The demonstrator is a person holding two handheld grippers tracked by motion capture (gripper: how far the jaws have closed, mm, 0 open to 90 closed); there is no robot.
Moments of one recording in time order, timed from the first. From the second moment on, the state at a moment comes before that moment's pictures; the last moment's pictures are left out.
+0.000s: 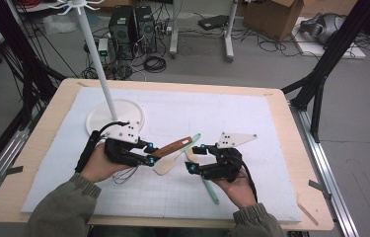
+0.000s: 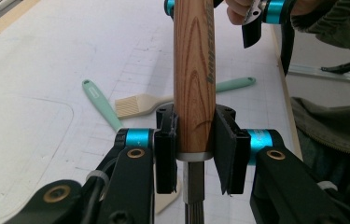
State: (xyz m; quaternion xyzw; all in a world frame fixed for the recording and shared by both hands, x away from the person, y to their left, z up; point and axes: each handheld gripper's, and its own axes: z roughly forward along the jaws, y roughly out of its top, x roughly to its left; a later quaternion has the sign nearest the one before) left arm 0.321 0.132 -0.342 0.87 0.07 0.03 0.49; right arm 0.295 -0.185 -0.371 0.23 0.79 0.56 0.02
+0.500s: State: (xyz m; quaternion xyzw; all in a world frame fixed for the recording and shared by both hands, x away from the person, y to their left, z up) left arm 0.318 0.137 -0.344 0.86 0.08 0.03 0.51; right arm 0.297 -0.181 -0.366 0.23 0.79 0.57 0.02
